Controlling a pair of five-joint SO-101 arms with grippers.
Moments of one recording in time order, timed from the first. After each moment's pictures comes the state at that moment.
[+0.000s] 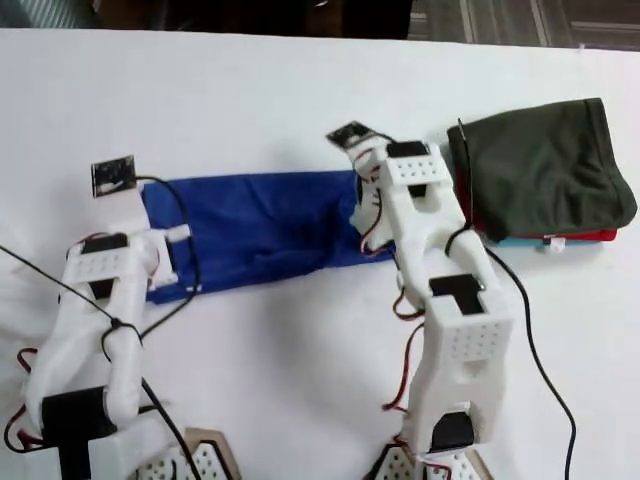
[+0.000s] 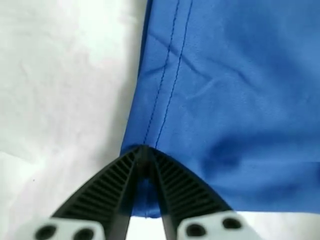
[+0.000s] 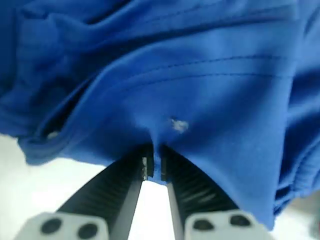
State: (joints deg) left arm -18.8 -14.1 50.2 44.1 7.6; right arm -12.1 27.8 -3.2 74.5 29.7
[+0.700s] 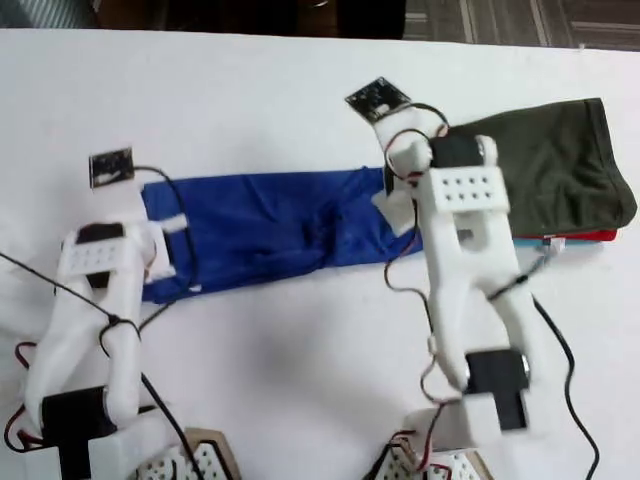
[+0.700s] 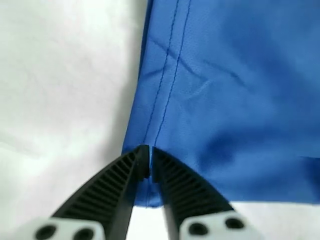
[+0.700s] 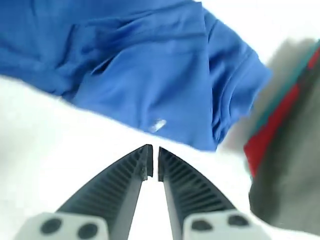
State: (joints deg) left arm -18.8 -14.1 41.6 54.6 6.3; right arm -10.0 -3.6 2.2 84.7 30.9
